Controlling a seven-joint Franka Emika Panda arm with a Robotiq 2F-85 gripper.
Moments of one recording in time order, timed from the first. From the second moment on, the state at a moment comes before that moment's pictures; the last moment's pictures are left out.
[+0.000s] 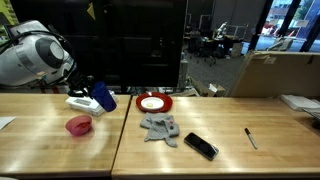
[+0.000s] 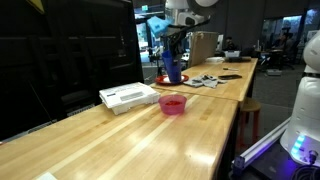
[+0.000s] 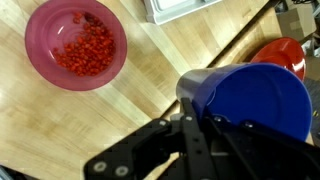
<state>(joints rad) 0.09 -0.48 0.55 -2.50 -0.15 2.36 2.60</state>
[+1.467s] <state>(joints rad) 0.14 -0.40 0.46 -2.63 -0.15 2.59 2.60</state>
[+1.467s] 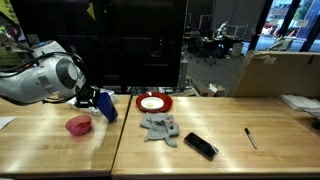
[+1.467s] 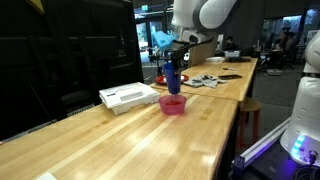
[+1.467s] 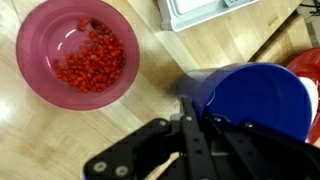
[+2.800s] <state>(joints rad) 0.20 -0.39 0.42 -2.67 0.00 2.58 2.48</state>
